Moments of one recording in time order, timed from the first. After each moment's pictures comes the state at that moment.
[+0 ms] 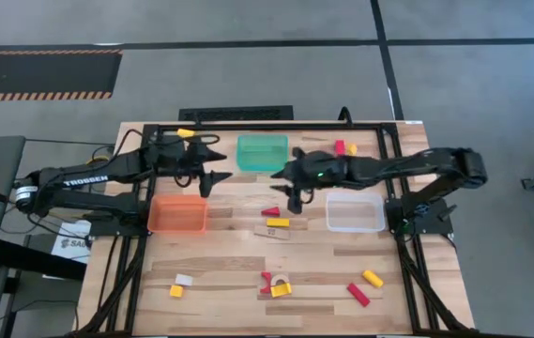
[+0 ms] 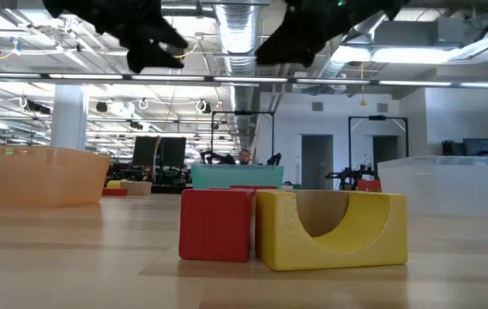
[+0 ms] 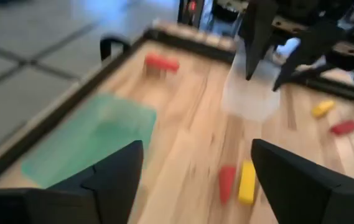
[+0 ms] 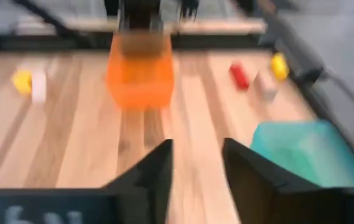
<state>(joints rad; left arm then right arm) 0.29 0.94 0.75 -0.23 0.05 -0.16 -0.06 1.47 1.05 -0.04 0.07 -0.03</state>
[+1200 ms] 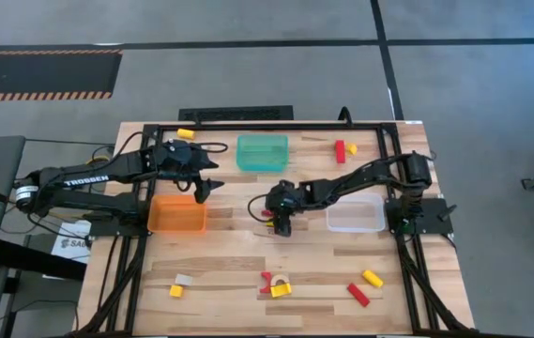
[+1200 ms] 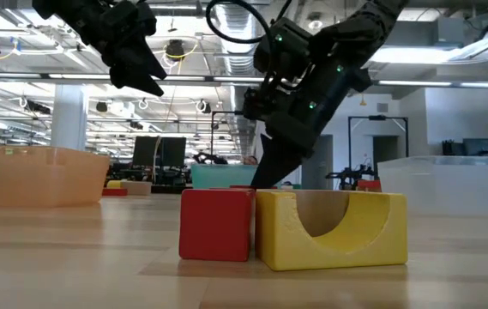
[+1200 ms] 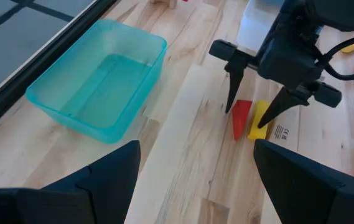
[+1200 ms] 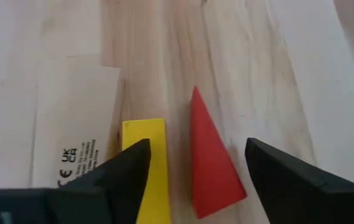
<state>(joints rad) 0.29 0.95 0.75 -0.44 0.04 -0.14 -0.01 1.92 1.09 -0.10 0.05 0.09</state>
